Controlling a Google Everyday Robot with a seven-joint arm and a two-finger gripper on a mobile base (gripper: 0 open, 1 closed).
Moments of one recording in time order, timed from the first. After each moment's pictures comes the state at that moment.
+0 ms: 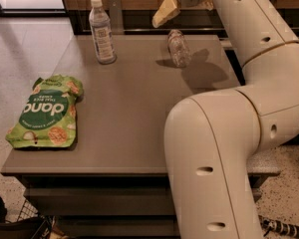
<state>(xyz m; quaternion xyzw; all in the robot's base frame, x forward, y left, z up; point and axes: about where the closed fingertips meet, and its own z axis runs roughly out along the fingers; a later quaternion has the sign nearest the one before) 0.811 -0.125 0.946 -0.19 0.94 -0.01 0.27</state>
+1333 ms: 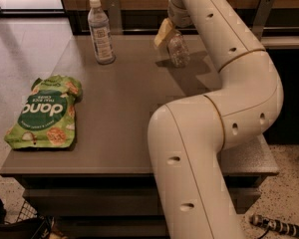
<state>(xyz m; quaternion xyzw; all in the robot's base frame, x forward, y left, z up) 0.806 -0.133 0.877 -0.19 0.97 -0.06 0.17</state>
